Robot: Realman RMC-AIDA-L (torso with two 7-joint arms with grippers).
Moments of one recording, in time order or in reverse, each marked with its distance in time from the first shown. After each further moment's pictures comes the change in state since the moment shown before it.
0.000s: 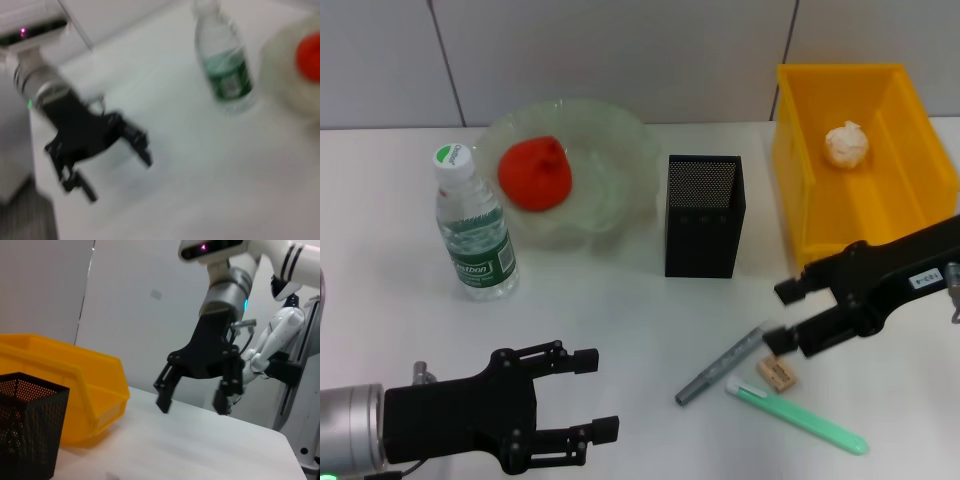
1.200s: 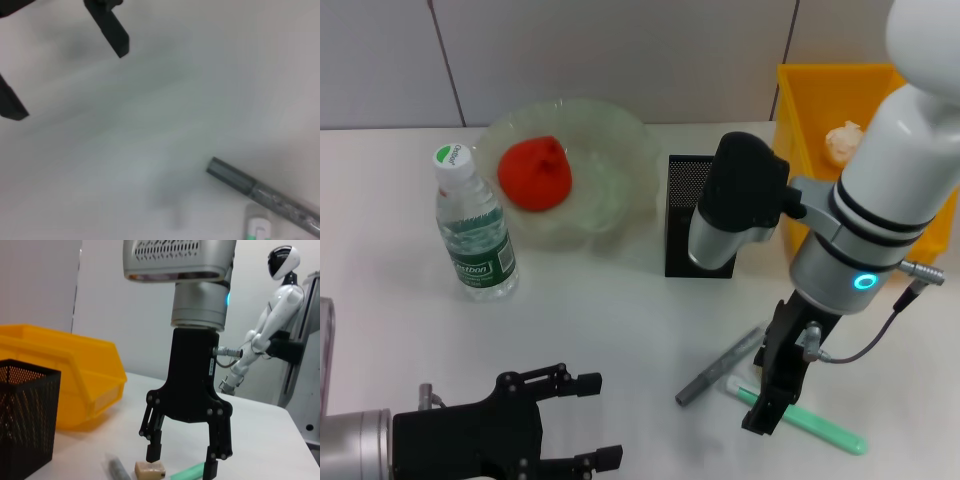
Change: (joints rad) left arm 0.017 -0.009 0.013 -0.038 0.027 -0.043 0.124; right arm 0.244 0.062 -0.634 0.075 -0.276 0.184 0.384
